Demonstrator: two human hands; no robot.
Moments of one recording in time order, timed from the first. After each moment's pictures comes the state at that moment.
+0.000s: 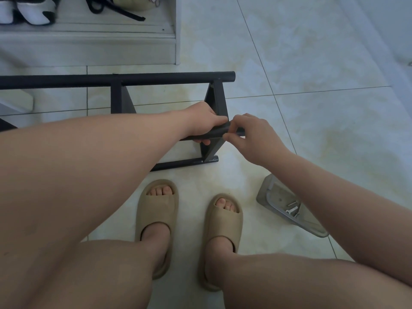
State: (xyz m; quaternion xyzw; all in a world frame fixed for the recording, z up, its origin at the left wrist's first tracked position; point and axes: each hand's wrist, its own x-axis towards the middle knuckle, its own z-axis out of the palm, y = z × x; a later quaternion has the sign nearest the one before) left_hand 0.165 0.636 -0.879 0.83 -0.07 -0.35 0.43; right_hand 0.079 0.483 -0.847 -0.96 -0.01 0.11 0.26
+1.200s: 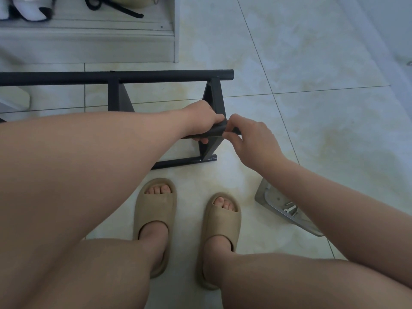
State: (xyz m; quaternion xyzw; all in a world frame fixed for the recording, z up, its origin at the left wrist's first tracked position) left_hand 0.159 0.633 -0.869 0.84 -0.07 -0.35 0.40; right_hand 0.069 0.488 -0.855 -0.97 -0.02 0.04 0.23
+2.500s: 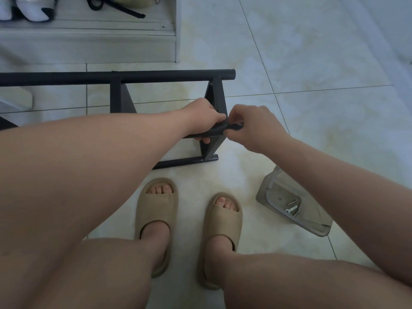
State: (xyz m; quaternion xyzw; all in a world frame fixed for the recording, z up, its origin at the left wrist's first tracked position) left_hand 0.161 0.636 -0.874 0.84 -0.05 -0.33 0.43; right_hand 0.099 0.485 -0.838 -0.98 0.01 0.12 0.18
